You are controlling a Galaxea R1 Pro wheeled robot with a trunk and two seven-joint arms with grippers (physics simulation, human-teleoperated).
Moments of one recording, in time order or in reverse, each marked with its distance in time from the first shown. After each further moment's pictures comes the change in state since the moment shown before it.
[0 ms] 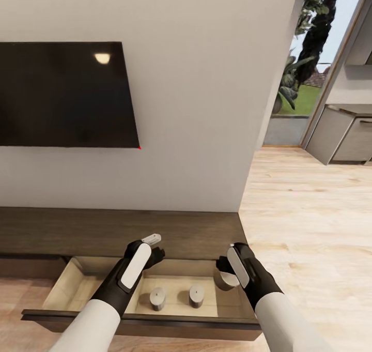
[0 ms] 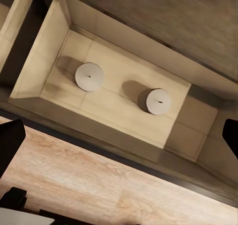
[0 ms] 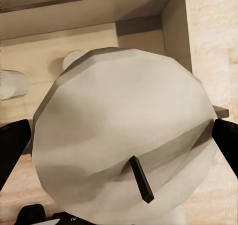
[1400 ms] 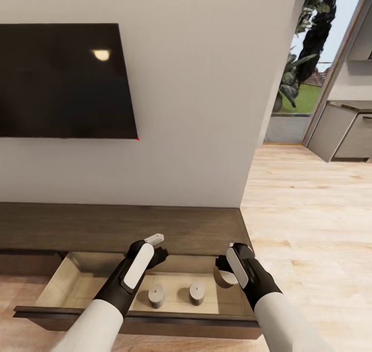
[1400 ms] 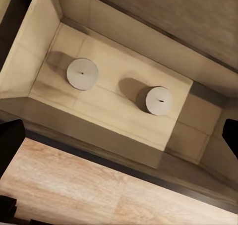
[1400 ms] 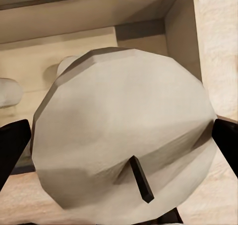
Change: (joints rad) left arm 0.000 -0.017 -0.004 0.000 -0.002 0.000 -0.001; right arm 0.001 0.003 0.007 0.000 0.012 -0.030 0.002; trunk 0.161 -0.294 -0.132
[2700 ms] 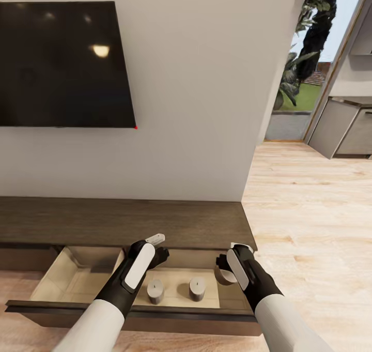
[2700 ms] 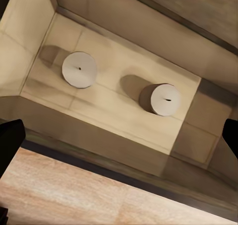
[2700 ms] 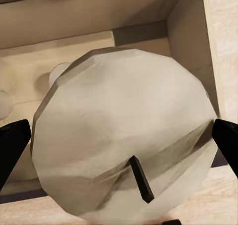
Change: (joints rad) left arm 0.000 -0.008 0.000 0.002 -0.001 -0.001 0.000; right arm 0.009 -0.003 0.004 0.000 0.000 -0.057 0.001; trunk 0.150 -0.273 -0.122
